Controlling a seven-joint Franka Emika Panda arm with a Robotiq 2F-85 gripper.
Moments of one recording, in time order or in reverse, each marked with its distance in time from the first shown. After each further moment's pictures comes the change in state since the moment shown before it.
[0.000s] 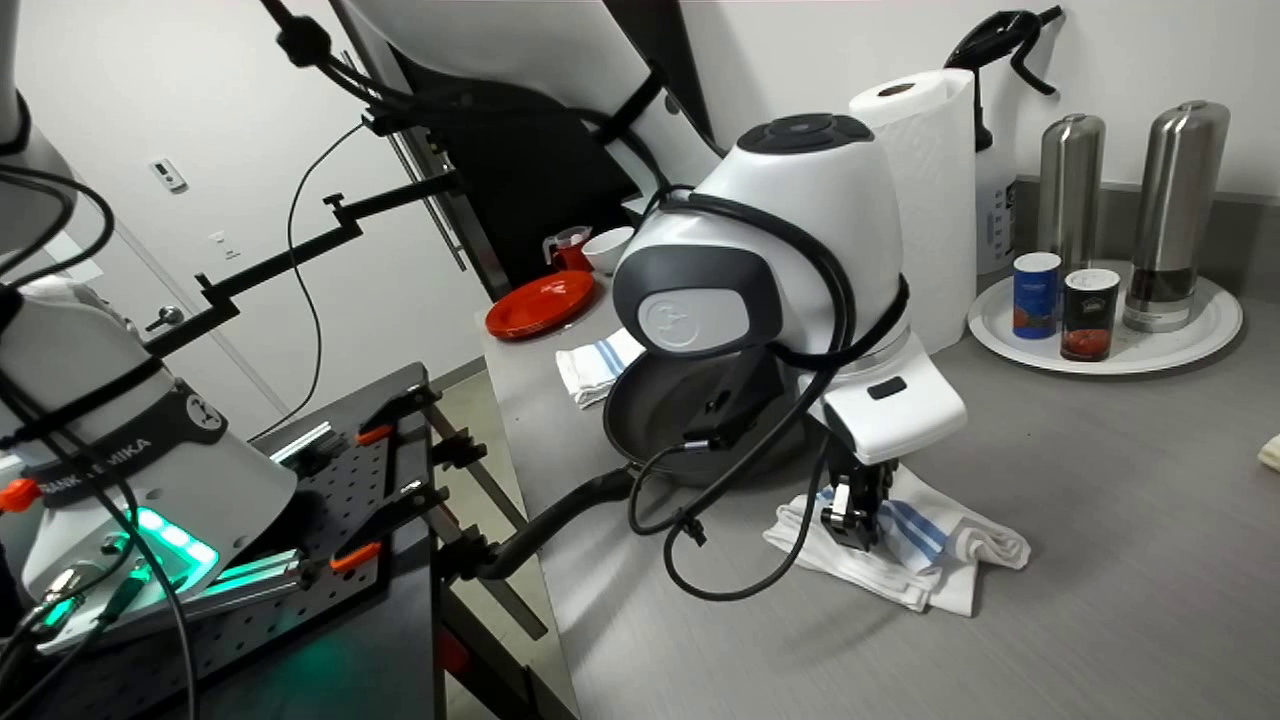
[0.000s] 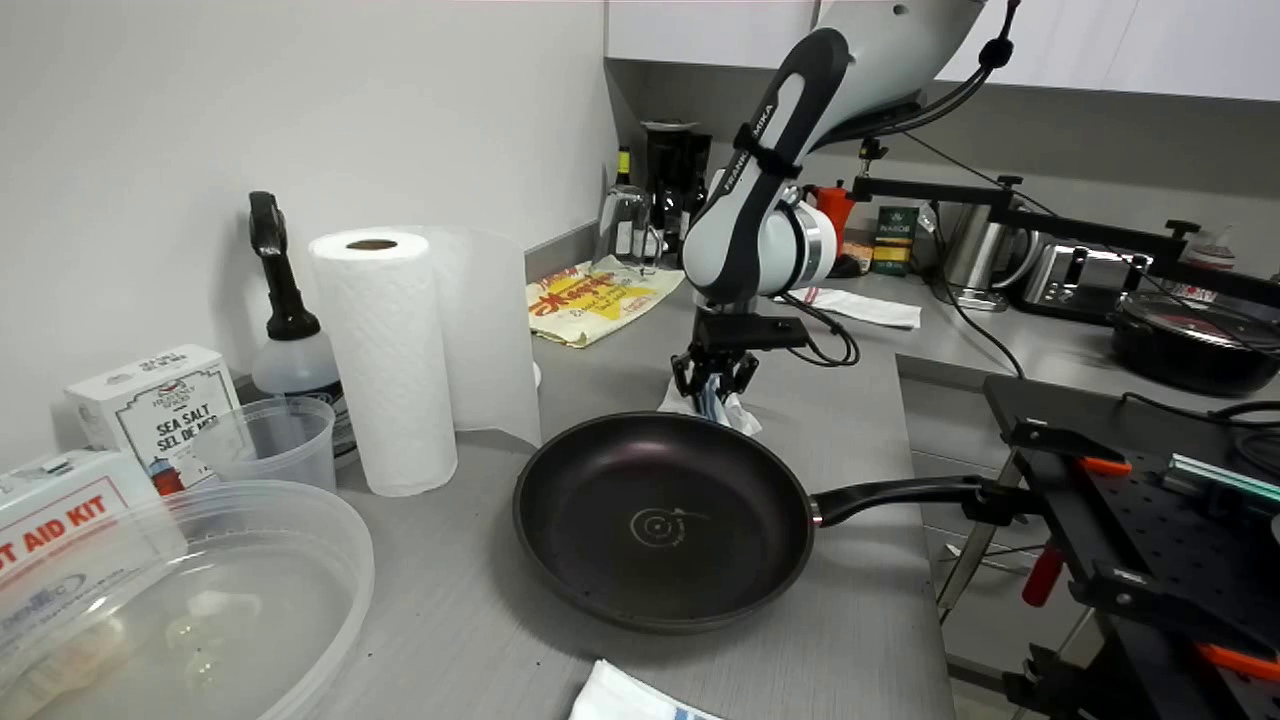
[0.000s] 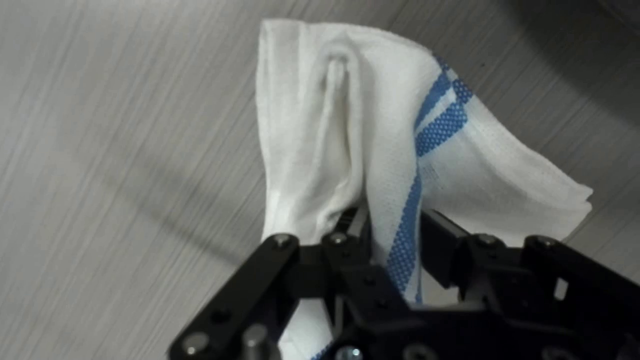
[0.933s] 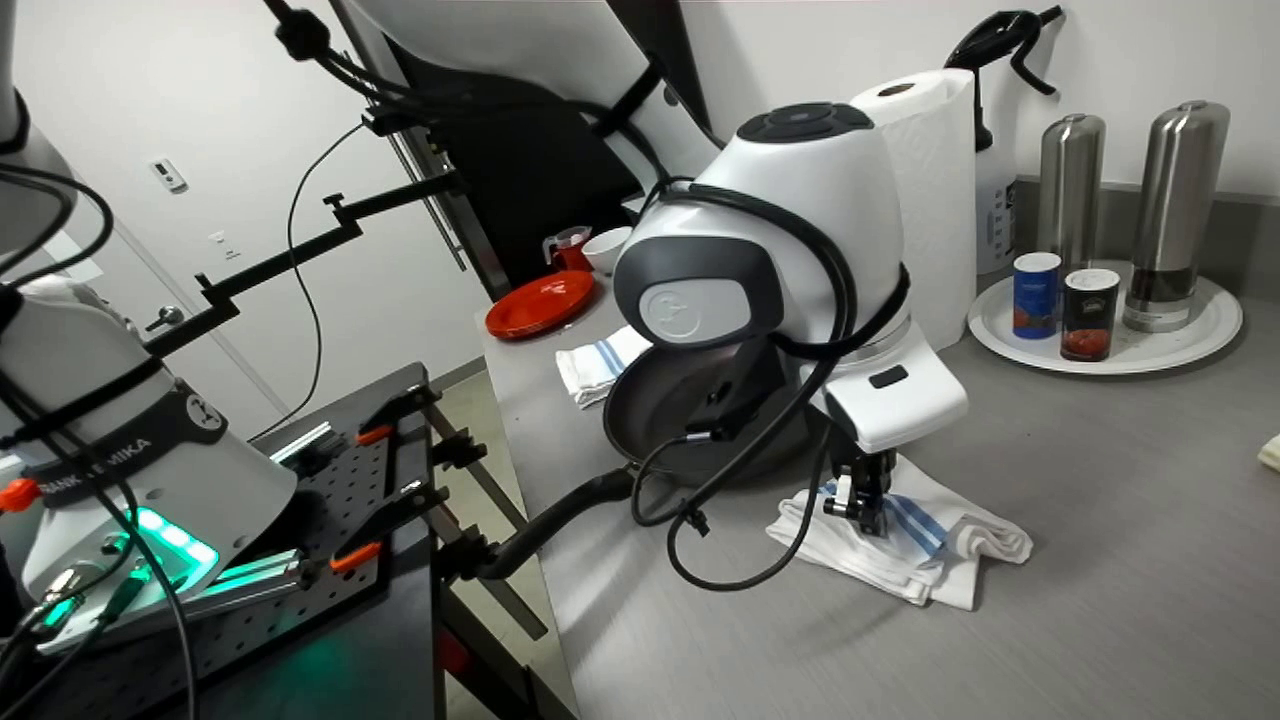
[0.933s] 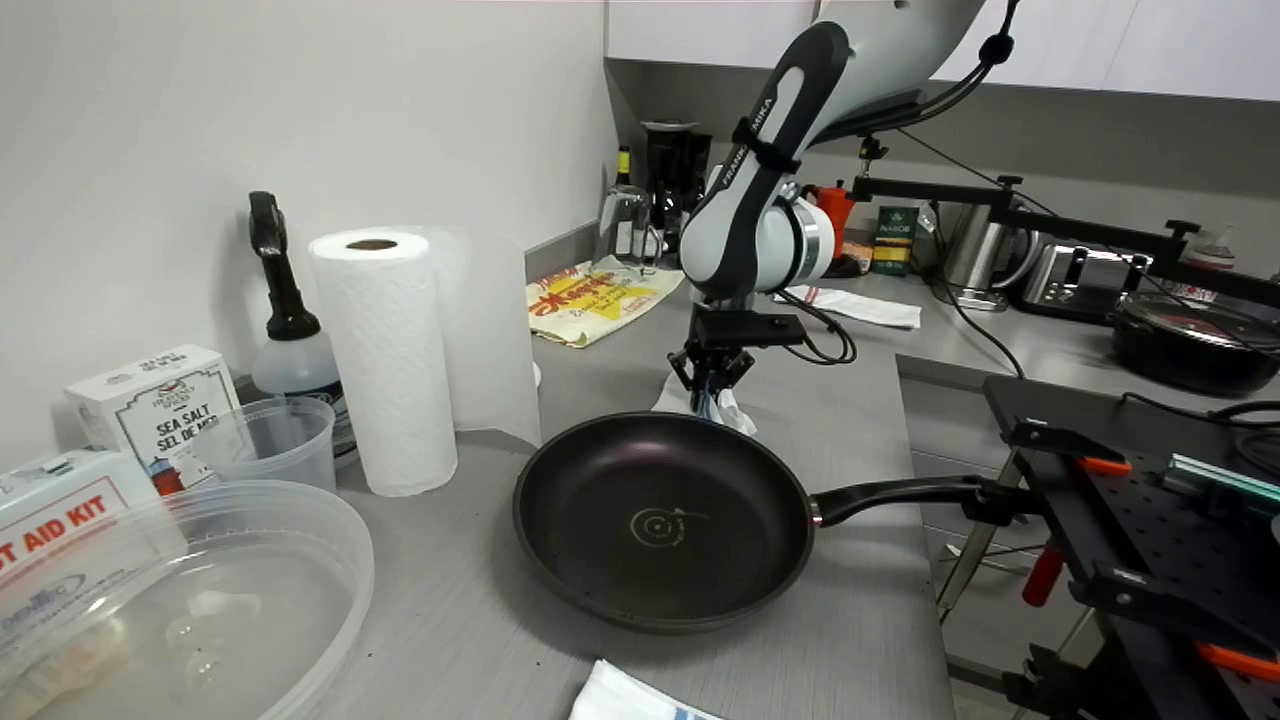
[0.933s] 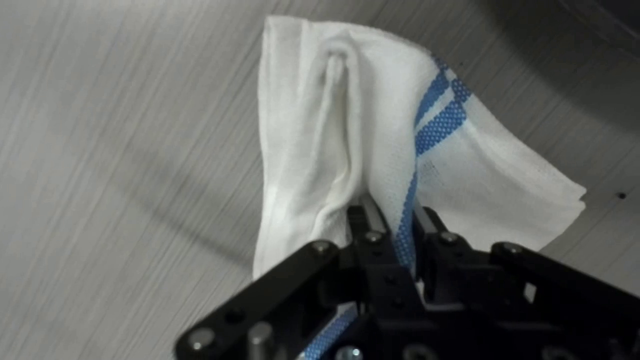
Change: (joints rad) arm 0.000 -0.009 0.007 0.000 0.001 -0.001 0.000
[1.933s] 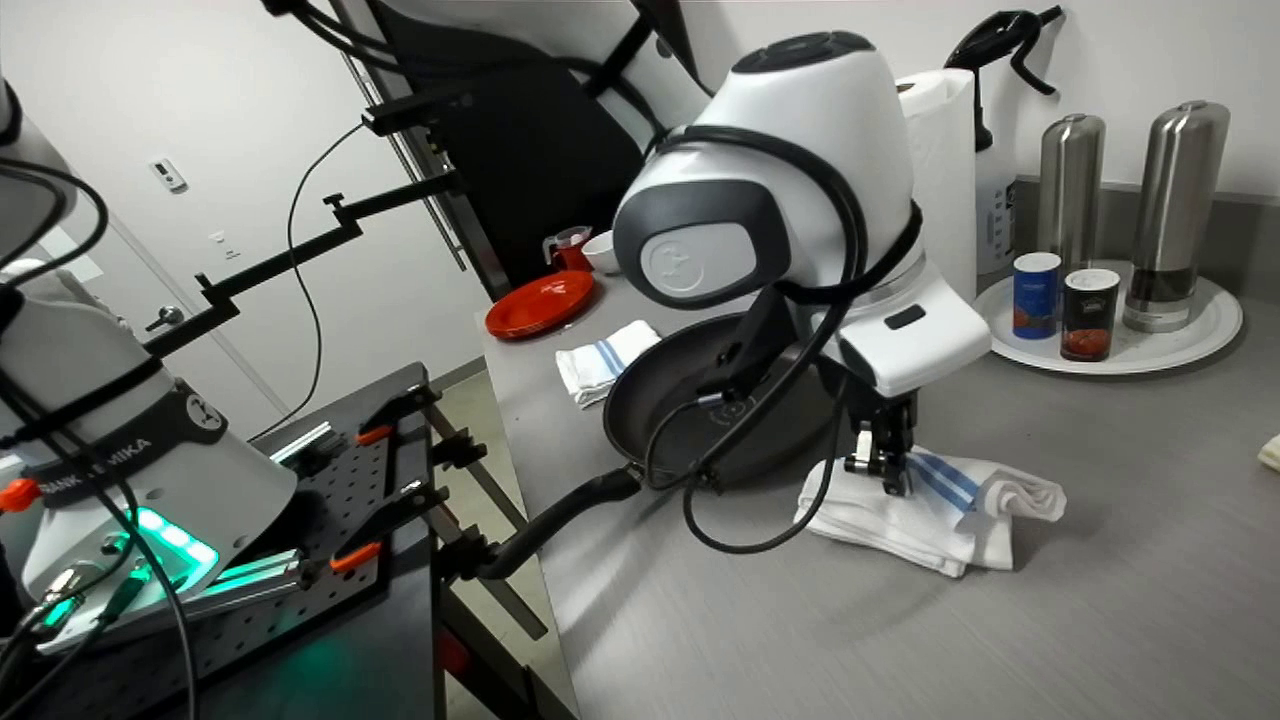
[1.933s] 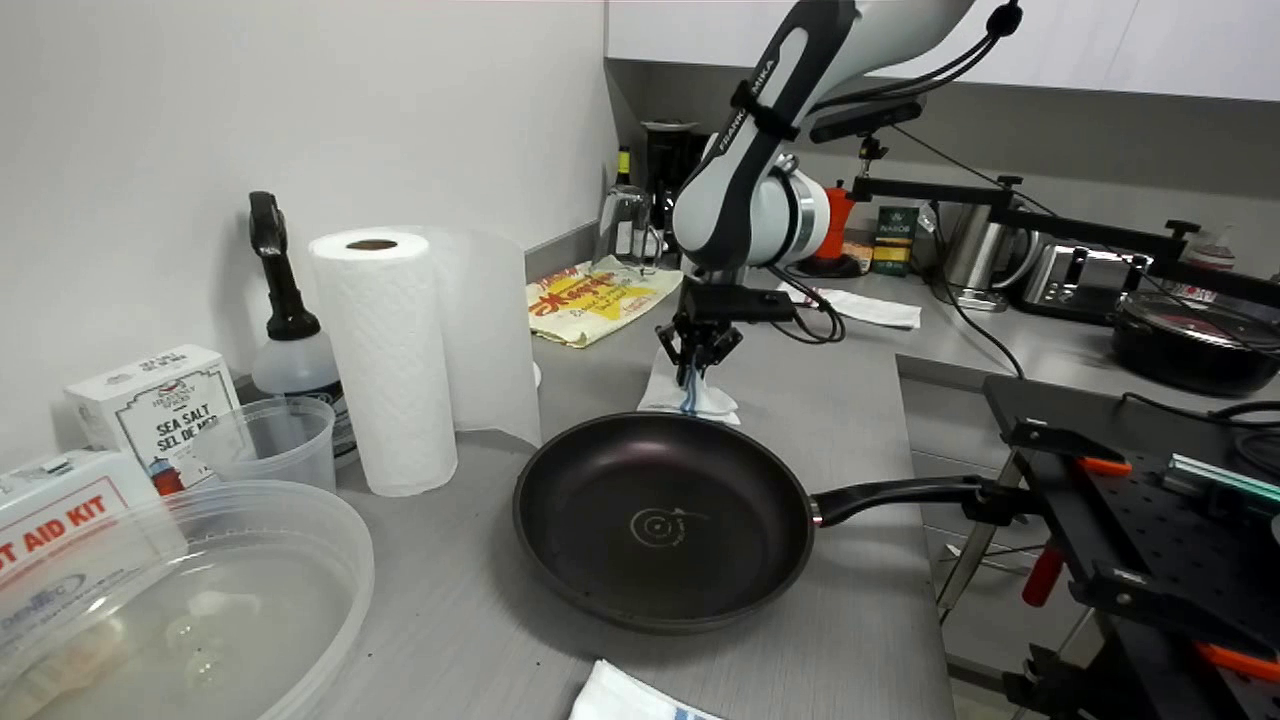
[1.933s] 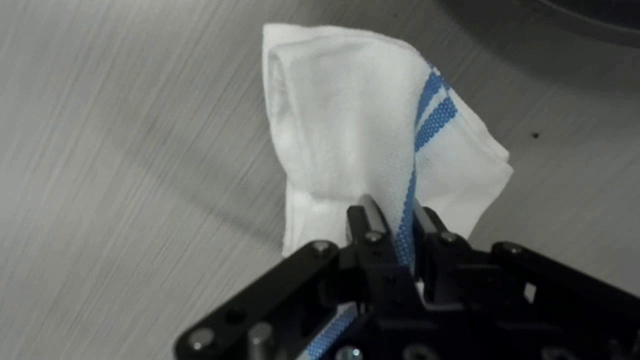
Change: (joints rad) arm 0.008 -0.064 0.002 -0.007 0.000 0.007 -0.001
